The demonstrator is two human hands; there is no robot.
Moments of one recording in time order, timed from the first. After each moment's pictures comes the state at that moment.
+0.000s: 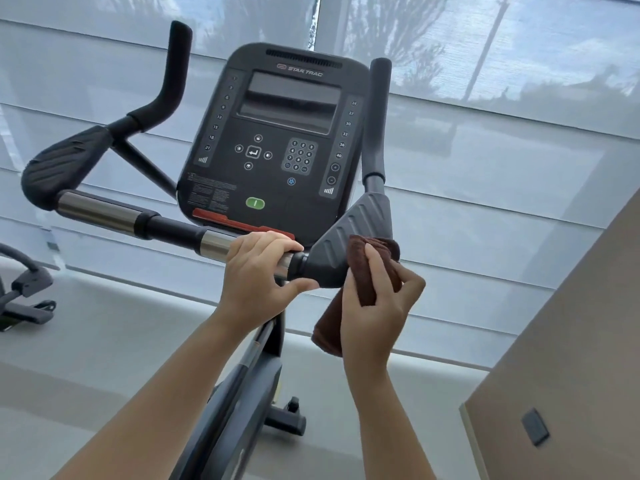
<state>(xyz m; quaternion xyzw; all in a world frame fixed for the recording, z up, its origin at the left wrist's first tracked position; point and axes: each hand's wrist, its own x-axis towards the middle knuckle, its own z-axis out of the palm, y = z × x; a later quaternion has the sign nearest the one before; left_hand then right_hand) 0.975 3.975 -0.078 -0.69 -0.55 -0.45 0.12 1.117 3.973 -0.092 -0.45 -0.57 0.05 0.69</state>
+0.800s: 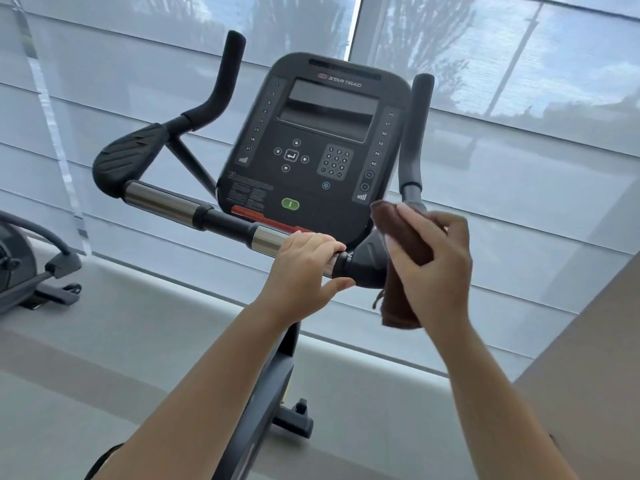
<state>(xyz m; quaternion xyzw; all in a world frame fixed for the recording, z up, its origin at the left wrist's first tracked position) 0.966 3.969 -0.076 -0.72 -0.54 -0.42 0.12 1.132 3.971 -0.021 -0.38 -0.72 0.01 0.58</state>
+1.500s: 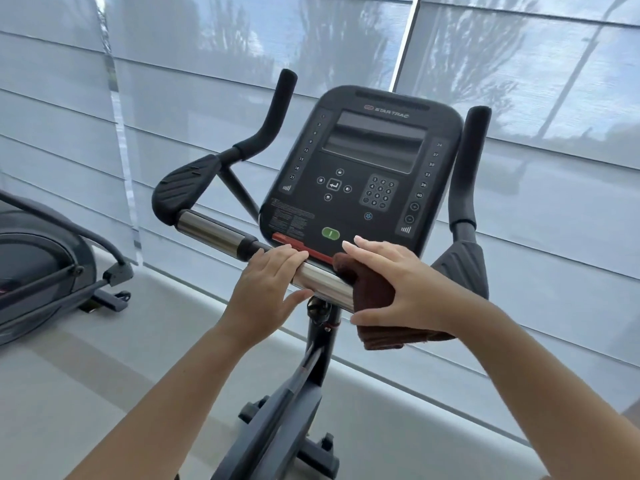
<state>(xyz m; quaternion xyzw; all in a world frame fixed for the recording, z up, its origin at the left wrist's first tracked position) 0.874 3.962 -0.087 -0.69 -0.61 -0.36 0.17 1.083 4.023 0.007 -0.30 -0.95 0.03 0.08</state>
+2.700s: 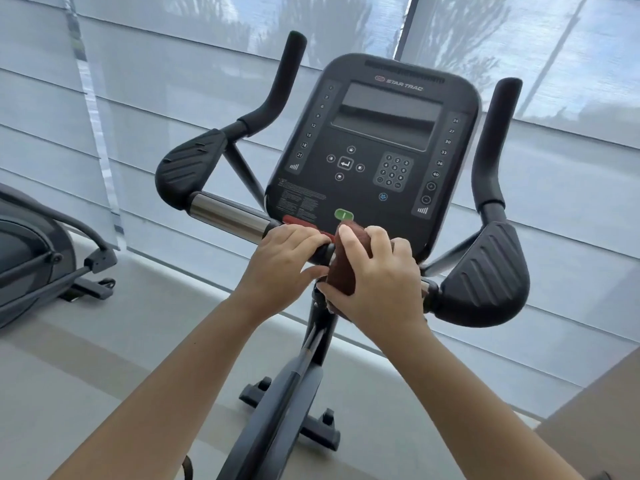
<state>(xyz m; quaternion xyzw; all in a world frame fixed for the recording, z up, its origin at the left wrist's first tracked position) 0.838 3.972 -0.082 -0.72 -0.56 -0.38 0.16 0.996 3.976 -0.046 -0.44 -0.84 -0.18 0.24</state>
